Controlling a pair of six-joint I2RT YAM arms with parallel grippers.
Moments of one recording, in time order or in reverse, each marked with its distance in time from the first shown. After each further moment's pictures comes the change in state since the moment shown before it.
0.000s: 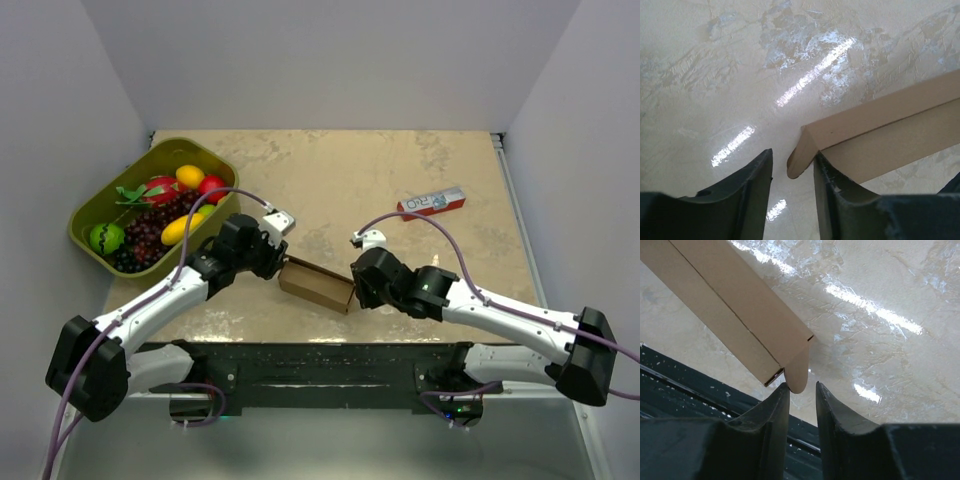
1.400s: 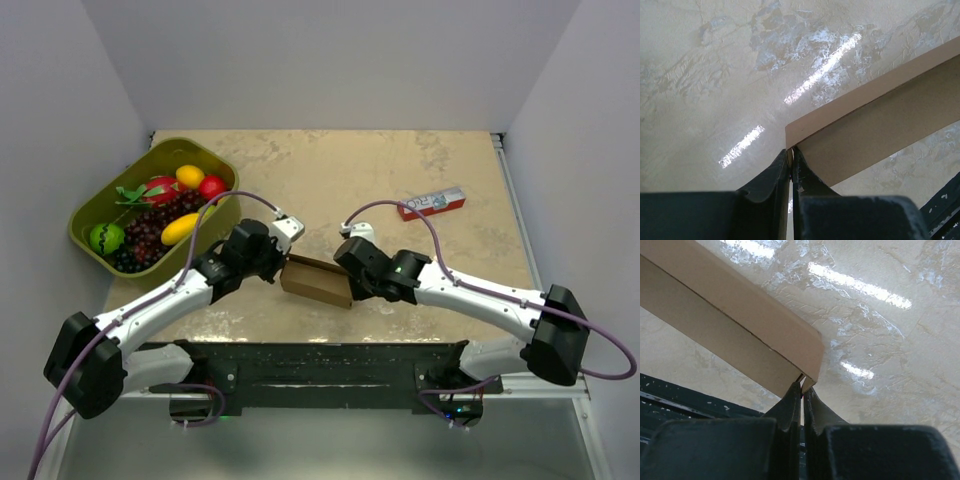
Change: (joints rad) left arm -0.103 0.004 0.006 -0.007 -0.076 -0.010; right arm -0.015 0.207 0.144 -0.072 0.032 0.066
